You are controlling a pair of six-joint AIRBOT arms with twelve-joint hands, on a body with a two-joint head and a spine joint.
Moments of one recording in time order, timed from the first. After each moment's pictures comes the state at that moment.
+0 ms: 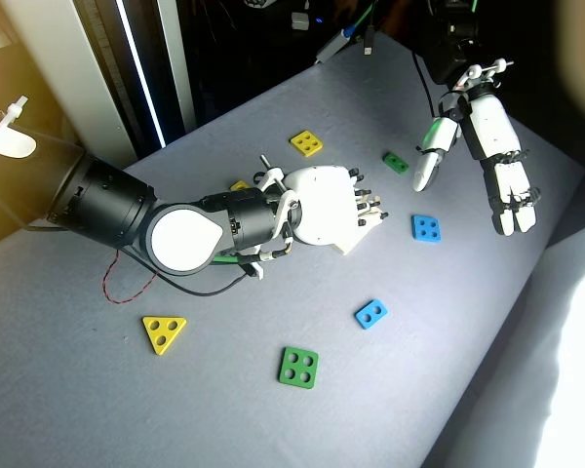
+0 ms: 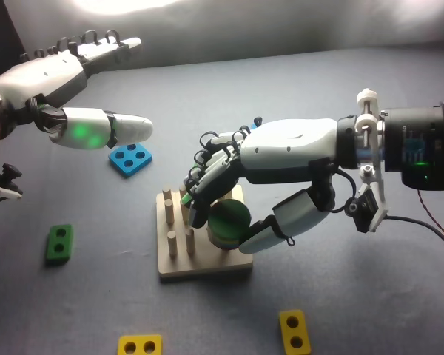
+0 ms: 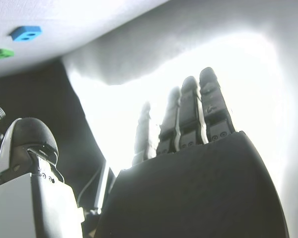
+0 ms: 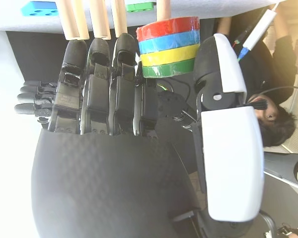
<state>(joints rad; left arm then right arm) 0.80 -1.09 1.36 -0.26 -0.62 0.63 -0.61 -1.40 1.52 -1.06 0.71 0.34</state>
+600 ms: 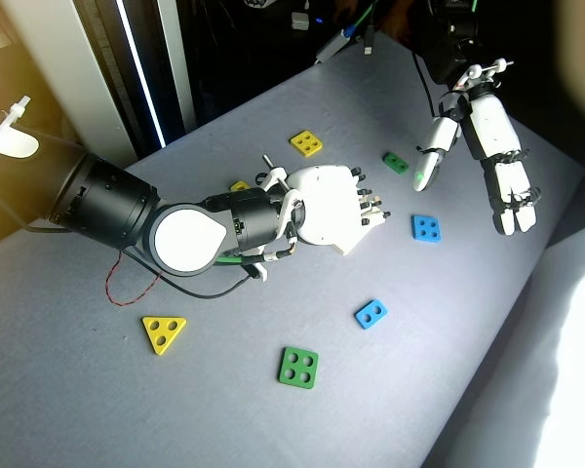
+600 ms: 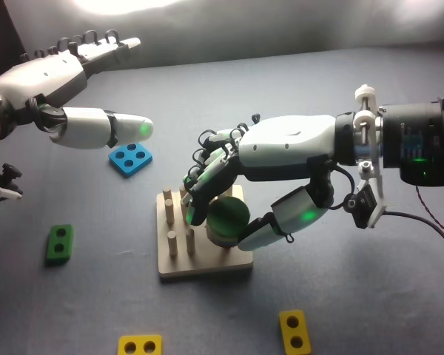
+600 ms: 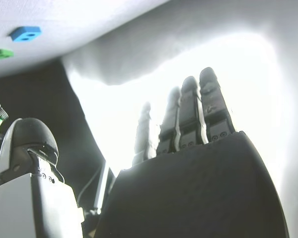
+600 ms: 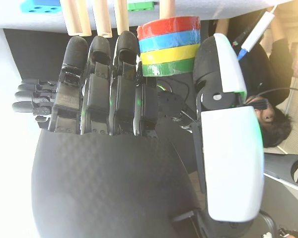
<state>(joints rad) 0.80 -1.09 1.36 -0.26 -0.62 0.63 -0.60 -1.41 1.52 -1.08 0.71 0.35</state>
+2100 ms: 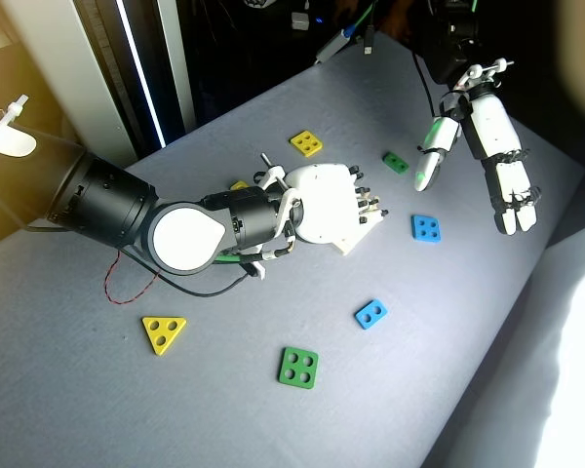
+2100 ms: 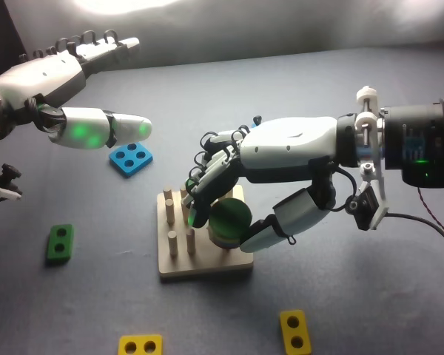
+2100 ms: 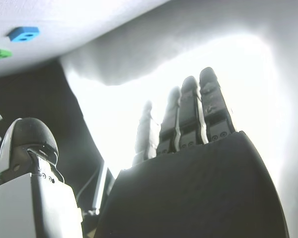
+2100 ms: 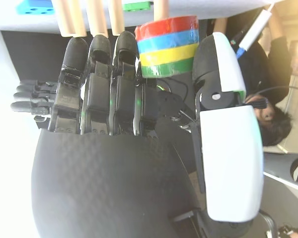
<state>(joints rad) 0.80 -1.09 1.37 -0.27 -0.62 0.63 -0.61 -1.40 1.52 -1.08 0.71 0.35</state>
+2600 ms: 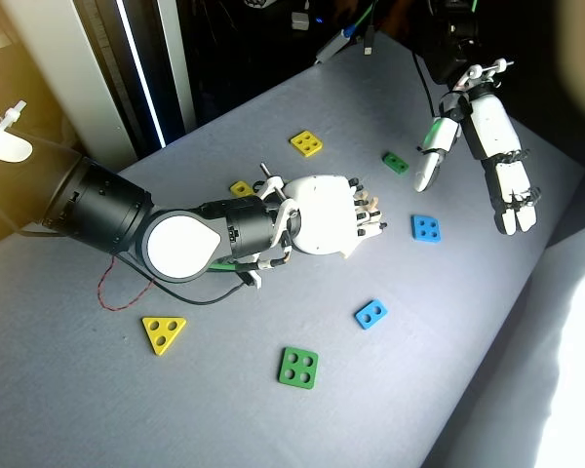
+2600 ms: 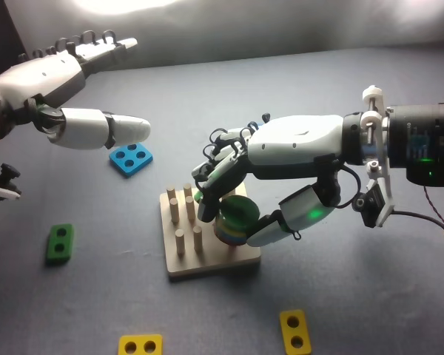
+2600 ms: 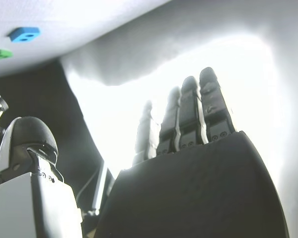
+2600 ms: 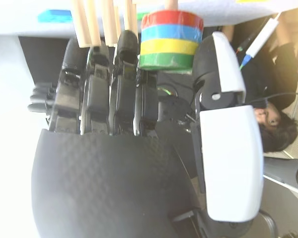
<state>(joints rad) 0.80 -1.09 1.37 -0.26 -0.62 0.64 -0.62 -1.40 1.53 -1.06 0.69 0.33</state>
